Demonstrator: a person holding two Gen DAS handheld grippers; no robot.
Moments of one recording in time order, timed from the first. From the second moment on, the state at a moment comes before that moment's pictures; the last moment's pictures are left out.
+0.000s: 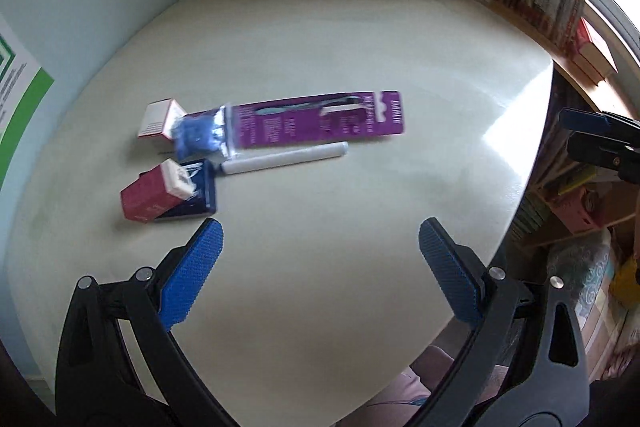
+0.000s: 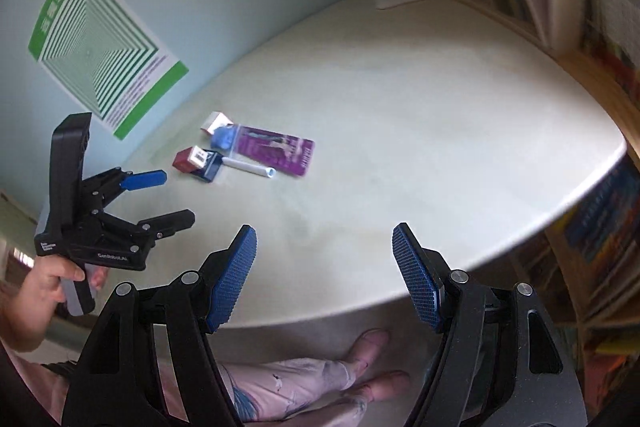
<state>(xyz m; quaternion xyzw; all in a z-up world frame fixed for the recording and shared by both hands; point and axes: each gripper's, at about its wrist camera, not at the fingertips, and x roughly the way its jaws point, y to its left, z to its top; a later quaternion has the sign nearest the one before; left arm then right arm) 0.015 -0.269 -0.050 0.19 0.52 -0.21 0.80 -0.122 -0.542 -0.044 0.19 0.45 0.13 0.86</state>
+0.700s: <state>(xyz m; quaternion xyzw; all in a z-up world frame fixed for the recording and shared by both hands) 0.090 -0.145 -0.070 0.03 0.56 -0.08 0.82 0.056 -0.428 -0.063 0.06 0.51 0.30 0.80</state>
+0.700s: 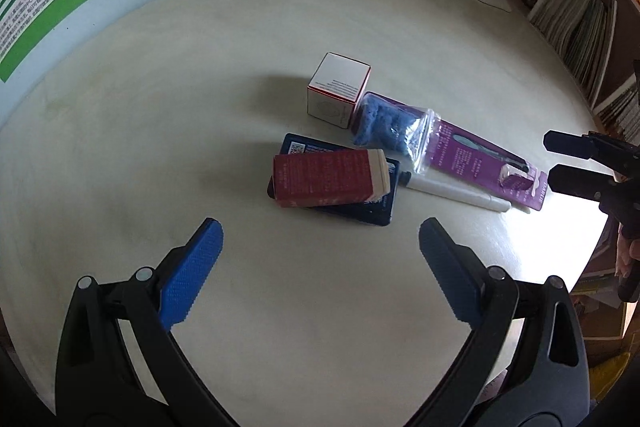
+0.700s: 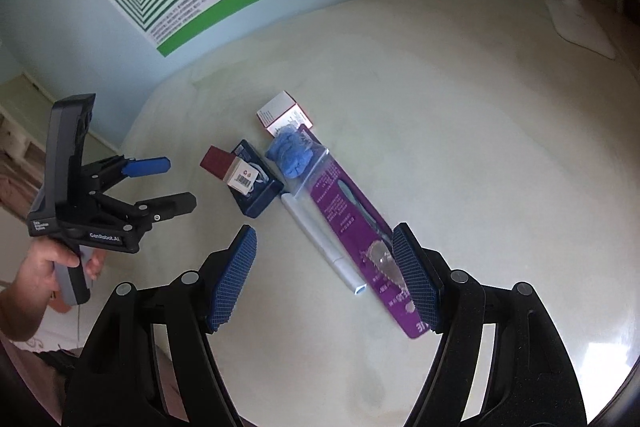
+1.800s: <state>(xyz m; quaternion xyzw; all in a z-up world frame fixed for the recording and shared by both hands) 0.113 -0.110 -0.119 -0.18 0.61 0.07 0.77 0.135 -0.399 -0.116 -0.04 0.58 0.45 0.68</state>
